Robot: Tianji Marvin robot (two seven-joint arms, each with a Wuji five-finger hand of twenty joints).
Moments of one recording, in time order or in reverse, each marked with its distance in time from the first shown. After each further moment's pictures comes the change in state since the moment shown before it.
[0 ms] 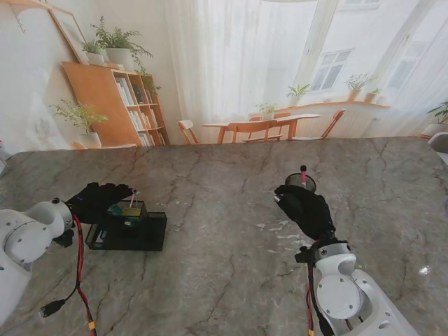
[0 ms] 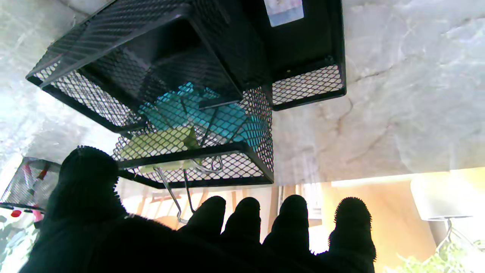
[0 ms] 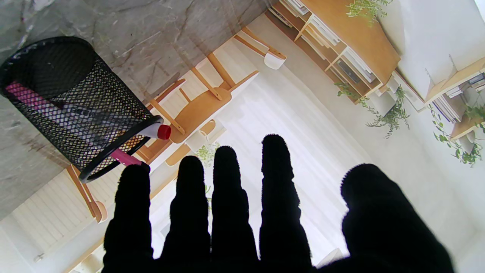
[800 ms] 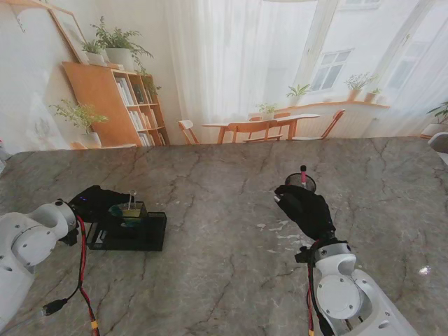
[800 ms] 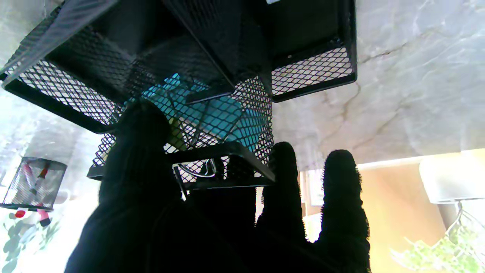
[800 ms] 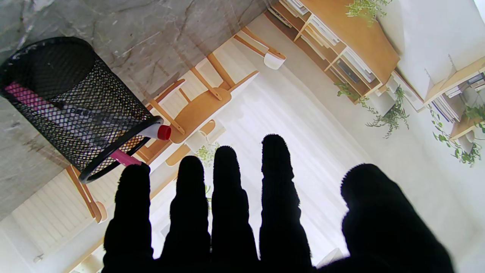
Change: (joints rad) left arm -0.018 -0.006 0.035 0.062 0.068 -0.032 0.147; right arm 0.002 0.000 -0.001 0.004 0.001 -0.004 -0.001; left_hand 0.404 -0.186 -0.070 -0.007 0.253 -0.070 0.121 0.293 0.415 -0.091 0.119 0.157 0.414 -0.093 0.121 0.217 0.246 -0.049 0.458 0.190; right_hand 0.000 0.000 0.000 0.000 0.000 0.000 0.000 0.000 0.000 0.000 0.000 0.000 0.000 0.000 0.000 0.000 0.000 0.000 0.000 0.000
